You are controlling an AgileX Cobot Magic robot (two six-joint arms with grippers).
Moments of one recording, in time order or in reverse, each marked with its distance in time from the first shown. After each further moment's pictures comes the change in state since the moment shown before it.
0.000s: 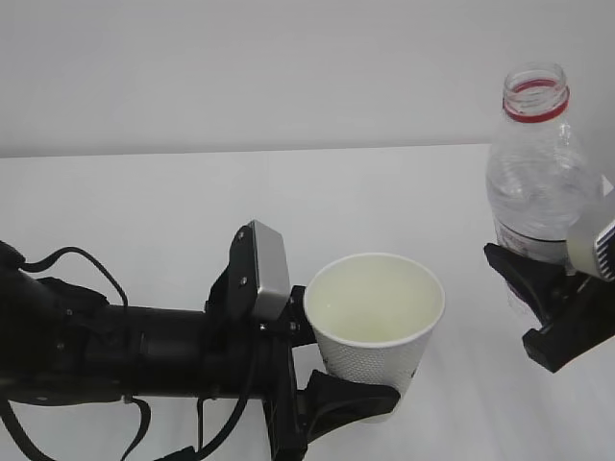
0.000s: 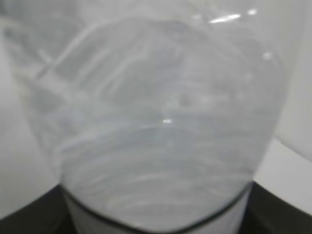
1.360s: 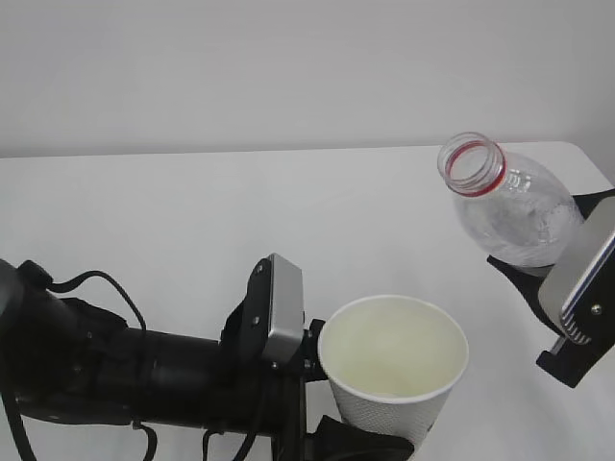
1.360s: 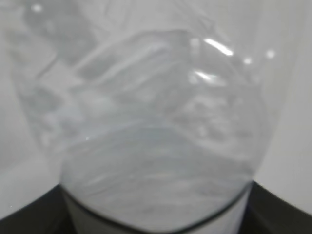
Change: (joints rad) left arm -0.037 0.056 -0.002 0.061 -0.061 0.028; right arm 0.000 0.000 0.000 0.000 -0.002 -0.388
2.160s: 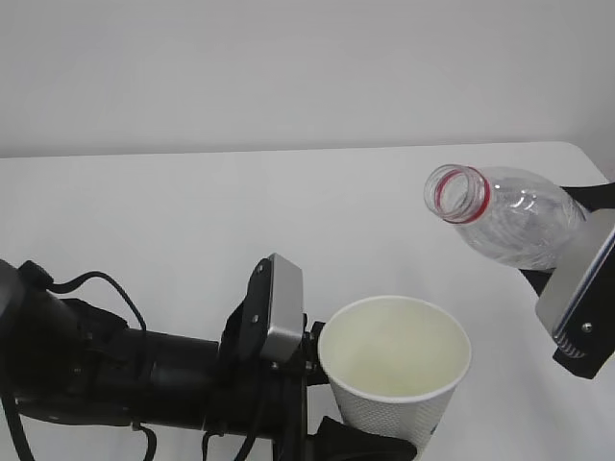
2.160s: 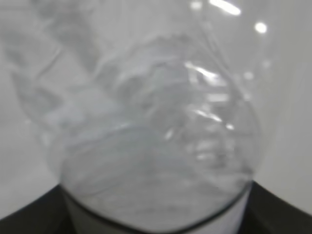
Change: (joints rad) left arm -0.002 0.000 0.000 0.010 -0.017 -0.028; right arm 0.000 0.000 0.000 0.129 -0.024 -0.301
